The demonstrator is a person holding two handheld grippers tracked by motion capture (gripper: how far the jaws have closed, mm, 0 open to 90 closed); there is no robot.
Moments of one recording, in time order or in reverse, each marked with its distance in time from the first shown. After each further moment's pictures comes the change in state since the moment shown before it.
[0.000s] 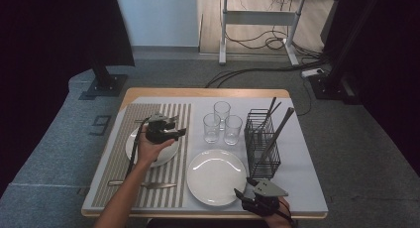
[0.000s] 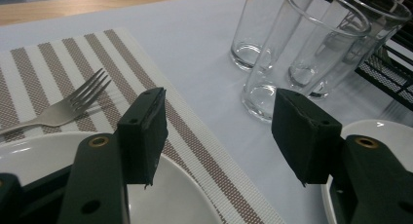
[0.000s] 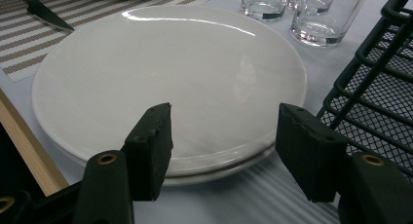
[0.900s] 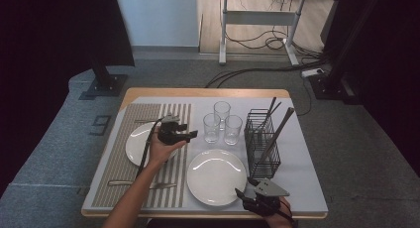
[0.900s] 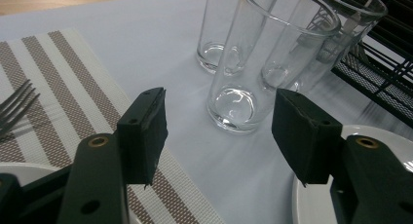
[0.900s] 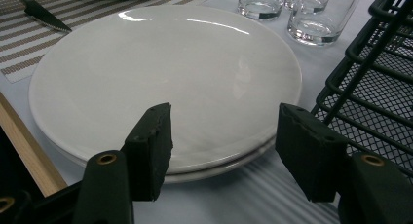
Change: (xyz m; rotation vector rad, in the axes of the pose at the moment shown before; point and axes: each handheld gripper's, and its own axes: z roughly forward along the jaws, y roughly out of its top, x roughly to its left) left arm -0.024 0.003 0.028 0.010 -0.056 0.019; right arm -0.002 0.000 -0.002 0.002 -0.003 0.006
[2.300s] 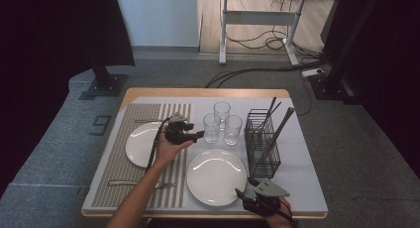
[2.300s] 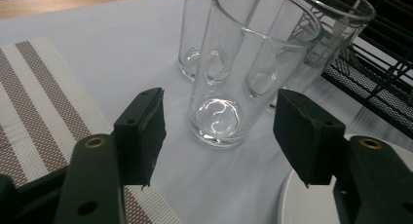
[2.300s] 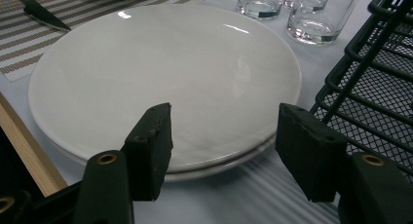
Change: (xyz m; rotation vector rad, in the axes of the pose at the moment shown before) left arm -0.013 0.007 0.016 0.002 -0.019 0.024; right arm 0.000 -0.001 0.000 0.003 -0.002 0.003
